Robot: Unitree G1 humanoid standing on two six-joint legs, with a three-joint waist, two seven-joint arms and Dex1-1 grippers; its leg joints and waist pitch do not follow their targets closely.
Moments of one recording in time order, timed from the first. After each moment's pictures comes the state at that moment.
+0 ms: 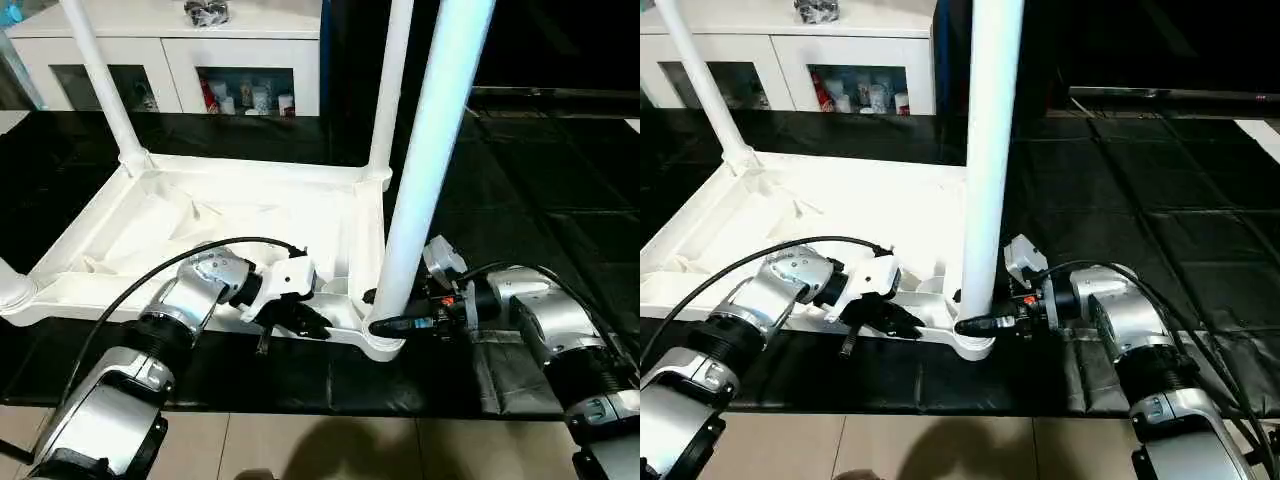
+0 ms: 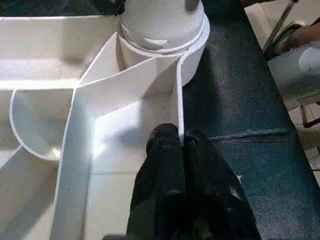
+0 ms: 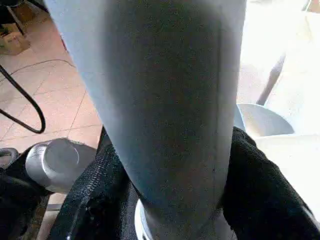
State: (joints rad) left arm -0.71 0.33 -0.35 0.77 0.09 -0.10 -1.45; right arm -0.55 -0.43 0.18 0.57 0.23 0.17 1.49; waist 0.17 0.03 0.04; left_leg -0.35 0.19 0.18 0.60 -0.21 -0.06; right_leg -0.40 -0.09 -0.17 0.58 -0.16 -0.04
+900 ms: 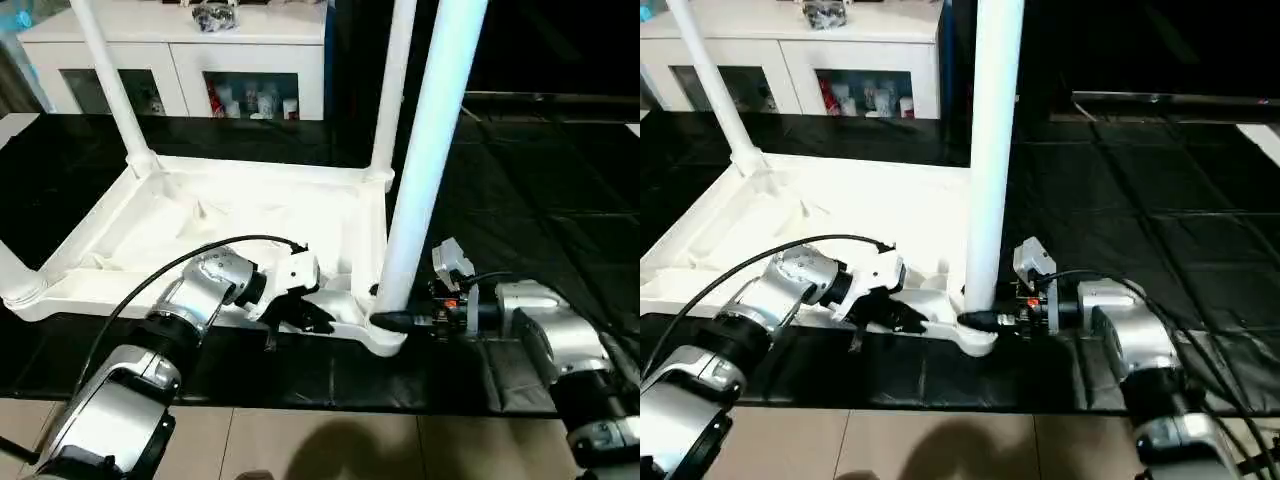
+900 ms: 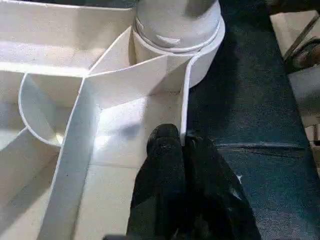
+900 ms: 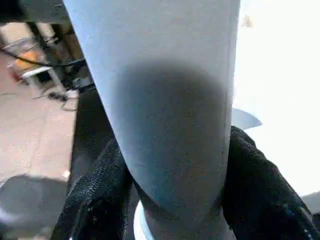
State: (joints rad) left arm -0.74 0.29 -0.33 0.81 0.11 0.00 -1.34; right arm -0.42 -0.36 0.09 0.44 0.25 0.26 1.26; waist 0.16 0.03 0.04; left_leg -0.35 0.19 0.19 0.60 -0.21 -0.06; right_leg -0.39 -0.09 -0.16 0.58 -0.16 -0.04
